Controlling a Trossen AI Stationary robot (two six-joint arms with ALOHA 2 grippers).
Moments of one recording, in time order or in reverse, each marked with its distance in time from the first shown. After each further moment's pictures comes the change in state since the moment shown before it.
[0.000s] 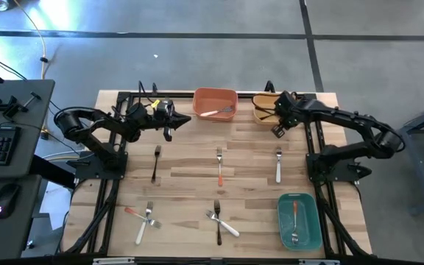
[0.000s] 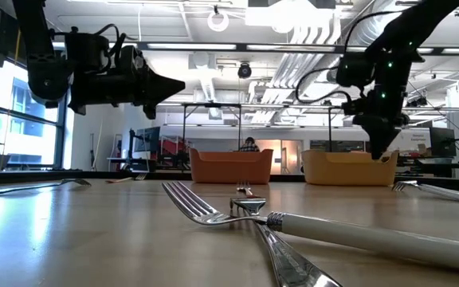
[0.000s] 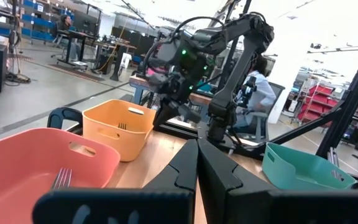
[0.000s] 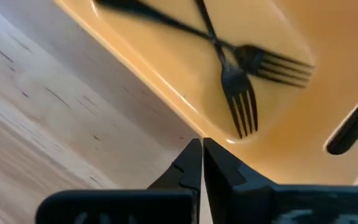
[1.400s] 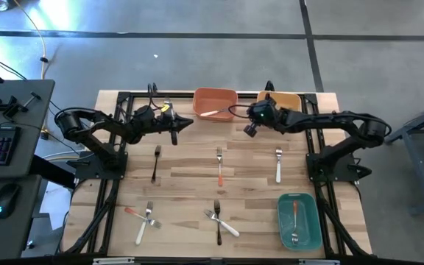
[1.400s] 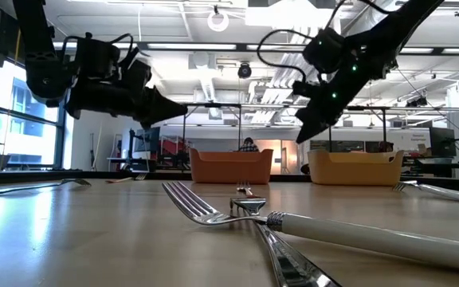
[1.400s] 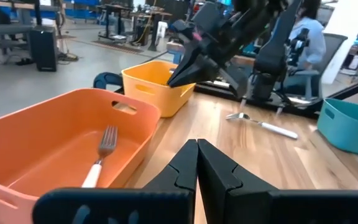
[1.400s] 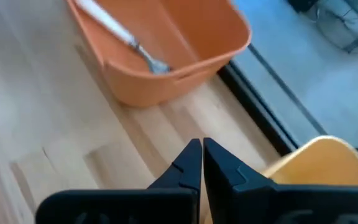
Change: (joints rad) left arm -0.066 0.000 0.000 -0.211 -0.198 0.219; right arm 0.304 0.192 0.001 0.717 0.171 -0.150
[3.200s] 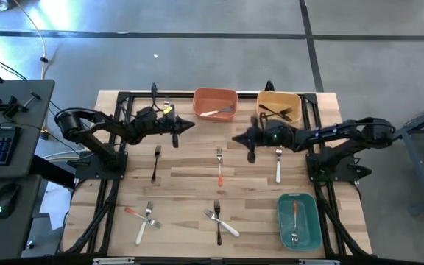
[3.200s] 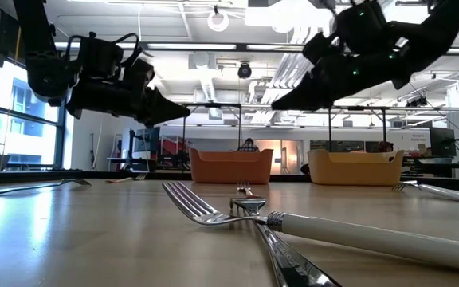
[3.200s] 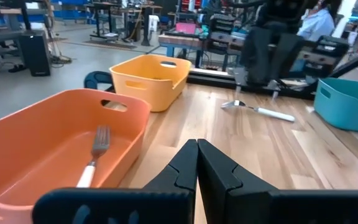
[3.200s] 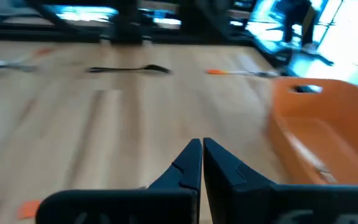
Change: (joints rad) left arm -0.042 0.000 0.013 -0.047 -0.001 0.094; right arm 0.241 -0.073 -0.244 0.592 -0.427 0.001
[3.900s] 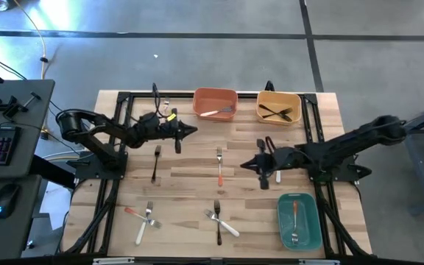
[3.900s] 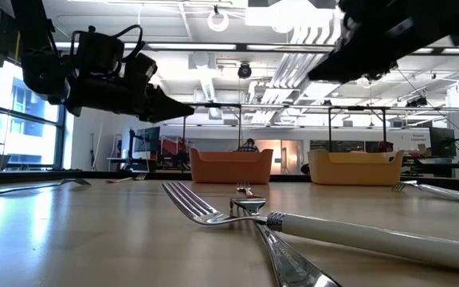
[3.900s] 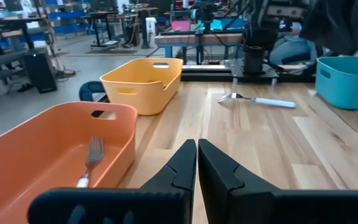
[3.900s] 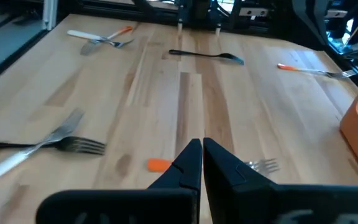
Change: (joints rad) left arm -0.111 0.000 0.000 -0.003 -0.113 0.115; right arm 0.422 -0.228 0.028 -0.376 0.283 0.090
